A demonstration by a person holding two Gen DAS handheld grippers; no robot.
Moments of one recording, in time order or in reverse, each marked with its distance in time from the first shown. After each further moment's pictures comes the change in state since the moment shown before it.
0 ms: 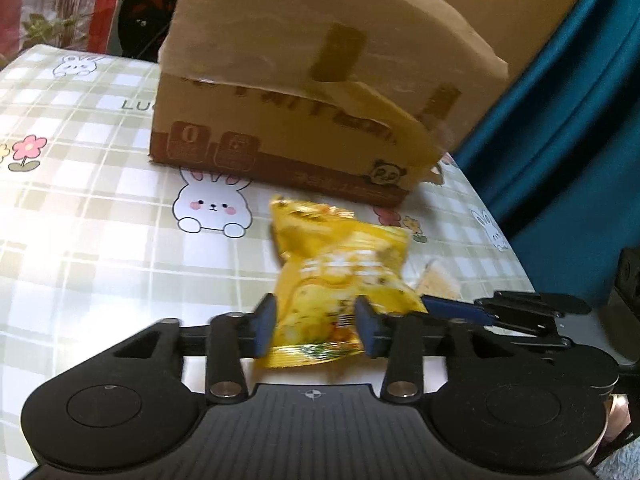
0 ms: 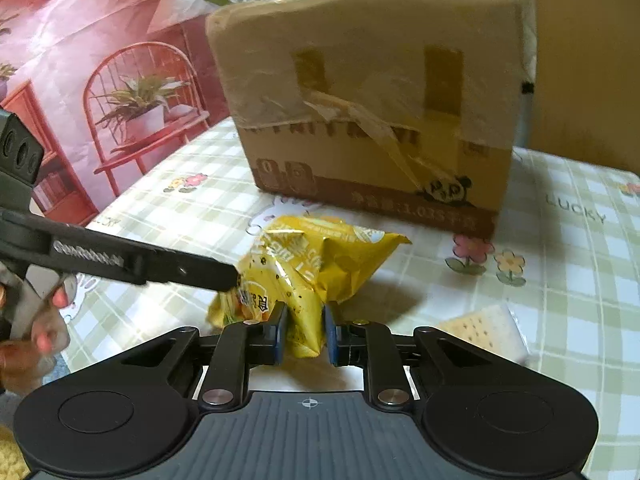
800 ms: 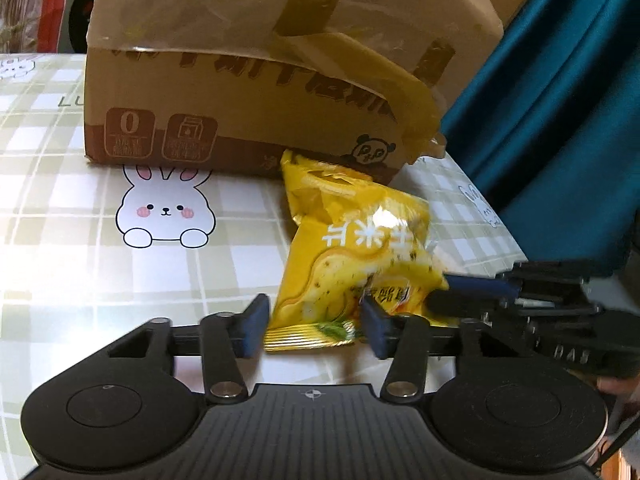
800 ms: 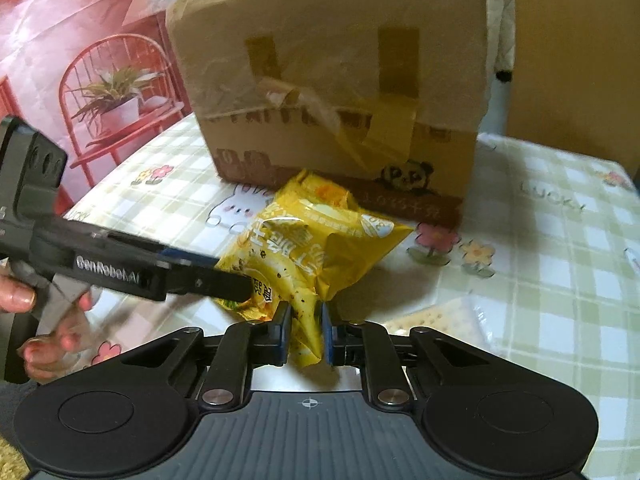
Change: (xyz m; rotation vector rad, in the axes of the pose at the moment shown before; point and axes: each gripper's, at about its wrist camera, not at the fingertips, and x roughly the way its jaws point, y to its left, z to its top) left arm 0.055 0.004 0.007 0.105 0.041 -0.096; right arm 0.000 -0.017 0.005 -0.002 0.006 -0.071
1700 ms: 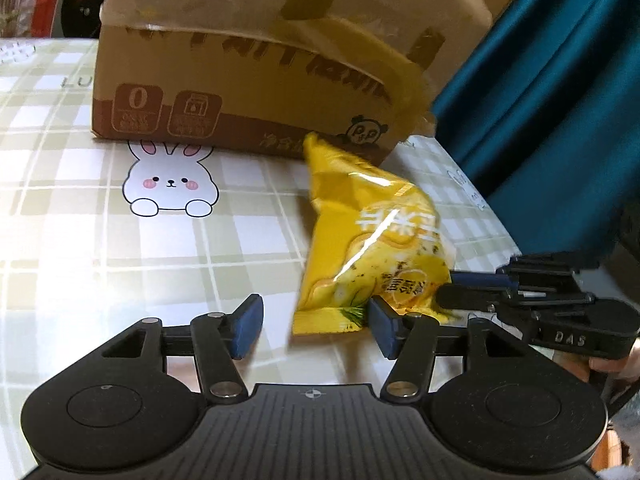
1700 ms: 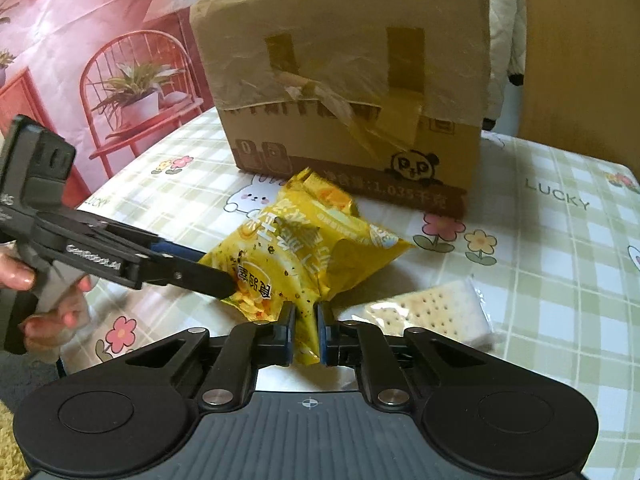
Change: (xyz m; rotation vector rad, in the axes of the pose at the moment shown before) left arm -0.009 0.012 -0.009 -0.013 0.035 -0.054; right arm -0.012 -0.007 -0.018 -0.022 0.023 0.061
